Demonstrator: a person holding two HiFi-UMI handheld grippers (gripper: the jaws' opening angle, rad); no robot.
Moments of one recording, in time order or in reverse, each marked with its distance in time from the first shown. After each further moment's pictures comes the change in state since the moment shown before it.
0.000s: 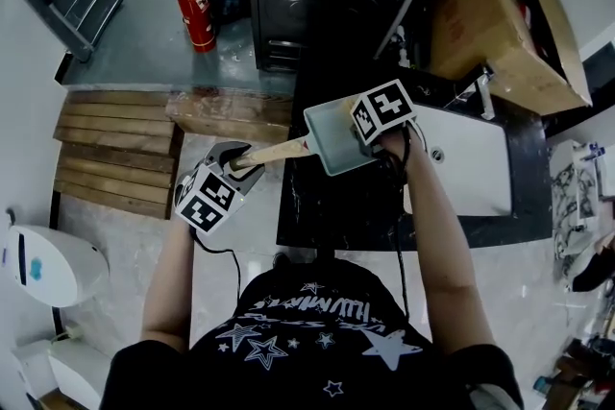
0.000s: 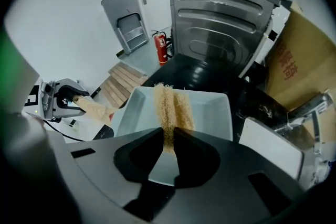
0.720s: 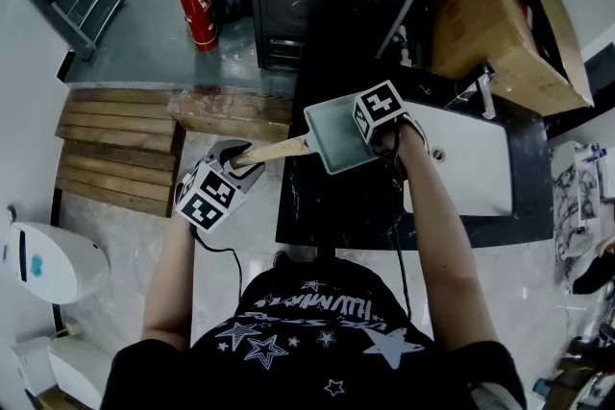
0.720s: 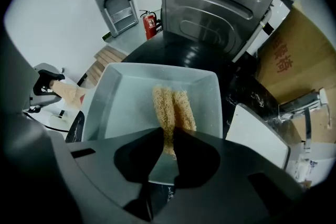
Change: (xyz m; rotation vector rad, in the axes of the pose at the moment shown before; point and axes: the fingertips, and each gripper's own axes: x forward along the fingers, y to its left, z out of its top) left arm 0.002 -0.002 0.000 0.000 -0.001 0.007; right arm 0.024 -0.037 -0.033 0.010 0.173 -0.124
